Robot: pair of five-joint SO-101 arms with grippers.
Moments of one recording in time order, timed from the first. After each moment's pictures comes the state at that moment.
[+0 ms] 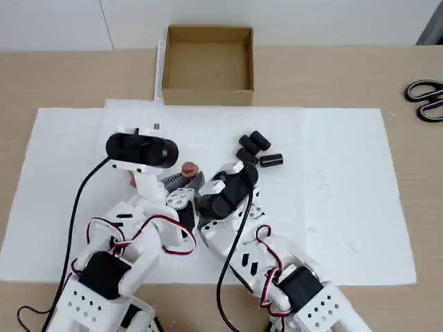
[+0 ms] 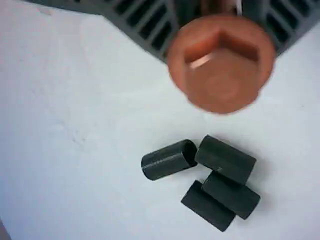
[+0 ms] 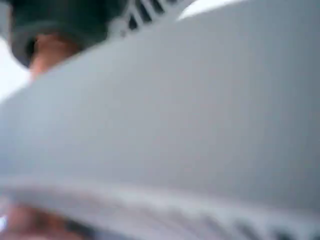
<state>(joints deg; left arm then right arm) 23.7 -68.4 58.4 54.3 26.9 -42.9 -77.8 77.4 32.5 -5.3</state>
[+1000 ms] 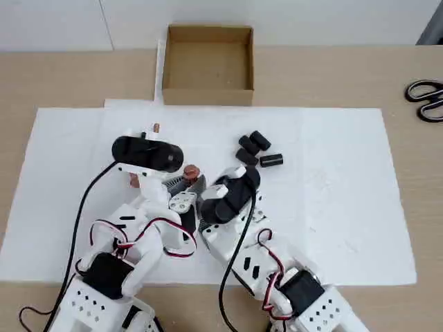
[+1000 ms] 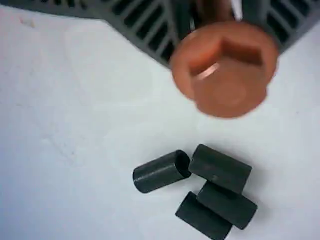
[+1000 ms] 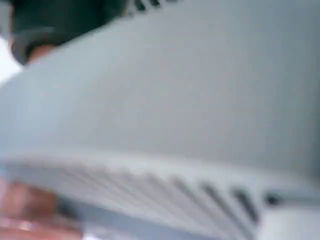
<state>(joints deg) 23.2 -68.8 62.4 52.3 24.5 -43.0 -83.2 80.5 32.6 -5.5</state>
